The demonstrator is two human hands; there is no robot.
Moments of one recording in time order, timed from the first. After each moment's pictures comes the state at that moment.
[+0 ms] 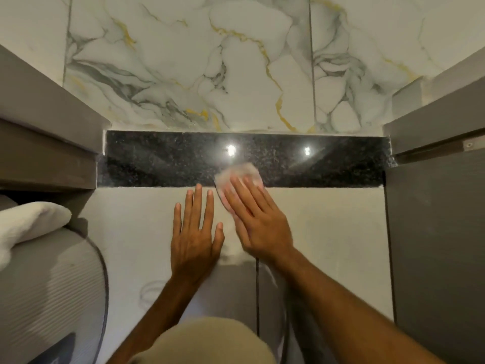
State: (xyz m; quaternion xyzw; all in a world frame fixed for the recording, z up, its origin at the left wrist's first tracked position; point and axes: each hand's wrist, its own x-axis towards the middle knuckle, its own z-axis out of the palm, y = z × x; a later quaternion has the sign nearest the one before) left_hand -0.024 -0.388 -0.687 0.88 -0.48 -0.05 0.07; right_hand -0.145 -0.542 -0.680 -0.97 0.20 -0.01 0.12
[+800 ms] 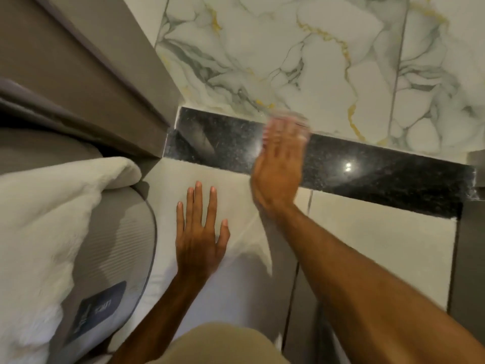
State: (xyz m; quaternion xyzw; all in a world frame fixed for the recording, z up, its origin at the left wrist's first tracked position) left_hand 0.000 -0.316 -0.685 0.94 -0.34 -0.04 0.07; right_hand 0.003 -0.537 -0.661 -0.92 0.38 -0.02 0.12
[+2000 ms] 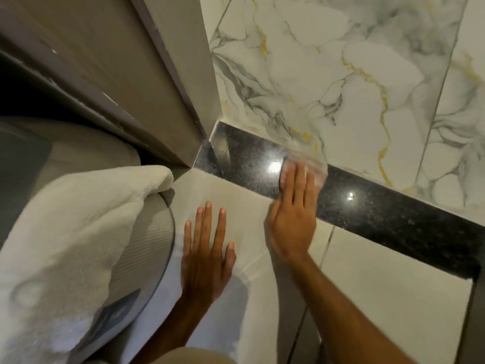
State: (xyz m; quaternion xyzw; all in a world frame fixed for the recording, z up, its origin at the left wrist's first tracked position) left_hand -0.004 -0.298 -0.687 0.96 -0.28 -0.05 0.07; right_hand -0.016 -0.505 -0.648 -0.92 0.36 0.01 0.16
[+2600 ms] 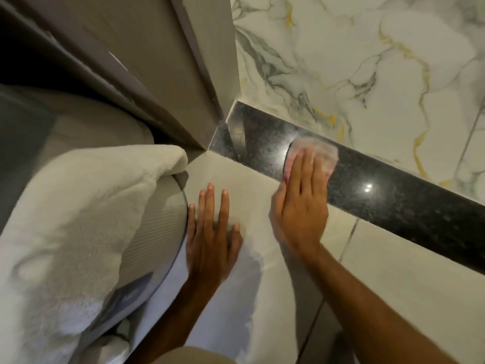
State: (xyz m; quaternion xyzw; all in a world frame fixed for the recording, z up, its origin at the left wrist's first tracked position) left_hand 0.005 -0.292 -0.682 0.97 -0.24 -0.05 0.05; right_hand -0.013 -0.493 -0.658 -0.95 0.28 0.02 0.16
